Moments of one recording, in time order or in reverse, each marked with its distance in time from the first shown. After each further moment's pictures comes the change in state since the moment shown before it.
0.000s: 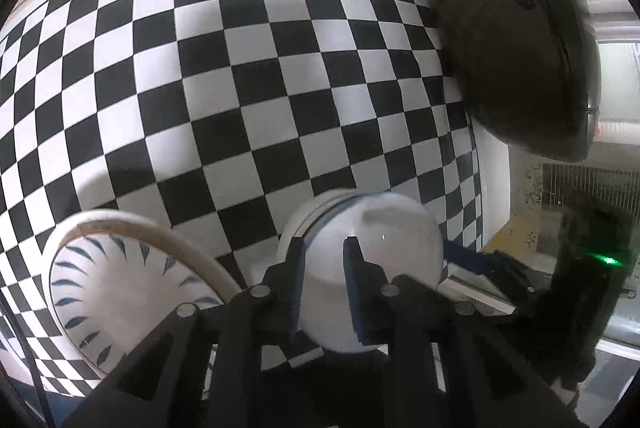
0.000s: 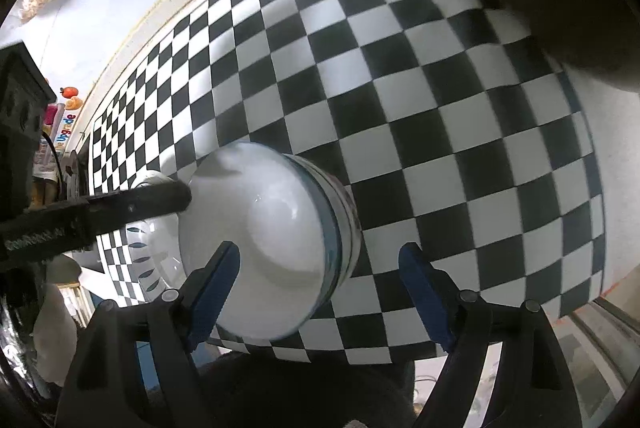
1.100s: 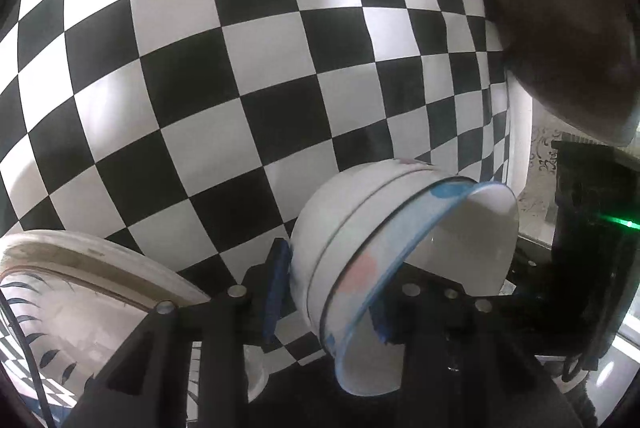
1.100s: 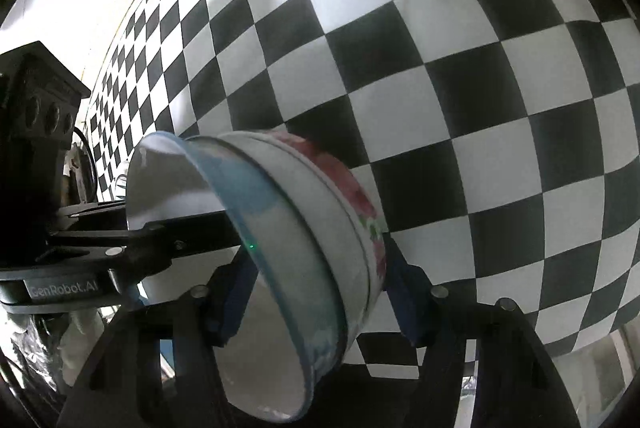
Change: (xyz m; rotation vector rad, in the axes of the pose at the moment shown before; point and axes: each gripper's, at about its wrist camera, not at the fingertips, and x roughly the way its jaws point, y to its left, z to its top) left arm 0.077 0.023 0.005 -0.011 0.220 -0.060; right arm 0.083 -0.002 0.017 0.063 0.164 0.097
